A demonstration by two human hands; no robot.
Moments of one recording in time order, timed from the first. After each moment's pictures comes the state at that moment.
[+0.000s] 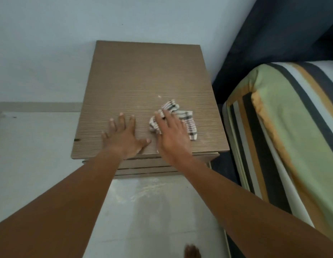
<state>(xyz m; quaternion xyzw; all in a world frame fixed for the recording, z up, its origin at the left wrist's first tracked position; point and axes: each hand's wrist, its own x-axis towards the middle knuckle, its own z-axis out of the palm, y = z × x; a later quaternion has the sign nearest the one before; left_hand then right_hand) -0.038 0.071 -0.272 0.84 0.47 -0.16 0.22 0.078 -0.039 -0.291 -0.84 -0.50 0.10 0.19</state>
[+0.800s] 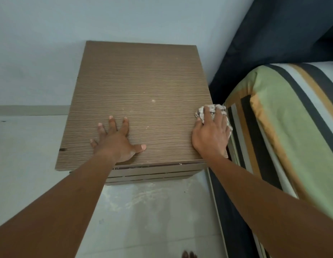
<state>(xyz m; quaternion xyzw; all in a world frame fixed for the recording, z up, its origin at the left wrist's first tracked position) -0.022 0.080 -0.266 0.81 0.48 -0.19 0.26 0.183 -0.065 -0.309 -0.96 -0.24 0.06 0.15</state>
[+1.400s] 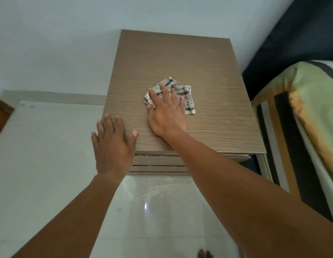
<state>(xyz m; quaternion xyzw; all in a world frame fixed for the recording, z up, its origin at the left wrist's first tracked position) -0.121 0.078 -0.312 0.83 0.54 0.10 0.13 0.045 0.073 -0.309 -0.86 -0.49 0.11 0.13</state>
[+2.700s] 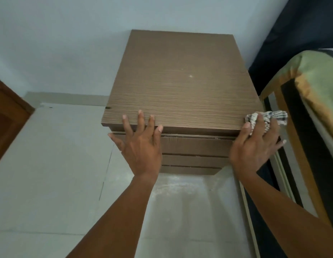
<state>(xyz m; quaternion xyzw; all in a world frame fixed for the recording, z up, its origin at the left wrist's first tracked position) -0.099 -0.009 -0.357 0.80 0.56 0.21 0.07 0.108 -0.139 -0.377 -0.92 -0.19 -0.17 0.30</state>
